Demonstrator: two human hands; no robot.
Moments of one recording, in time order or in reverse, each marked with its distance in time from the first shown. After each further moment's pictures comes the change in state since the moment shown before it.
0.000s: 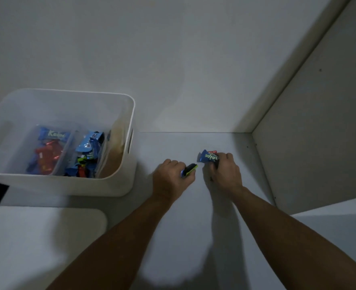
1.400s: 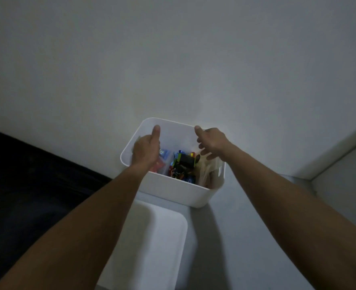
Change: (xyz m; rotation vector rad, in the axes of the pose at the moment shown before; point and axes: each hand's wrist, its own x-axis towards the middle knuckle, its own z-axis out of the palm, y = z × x) left_hand 0.032 -0.176 -0.292 -0.334 0.117 -0.801; right_hand -0.043 -0.351 -0.063 0.310 -0.405 -0.145
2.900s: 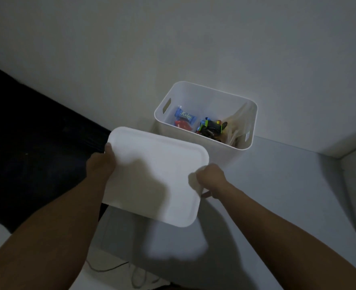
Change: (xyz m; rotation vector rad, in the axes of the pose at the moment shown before) left_hand -0.085 -0.193 -0.129 0.218 0.199 -0.596; right_hand -0.135 0.062 0.144 0.137 -0.140 0.337
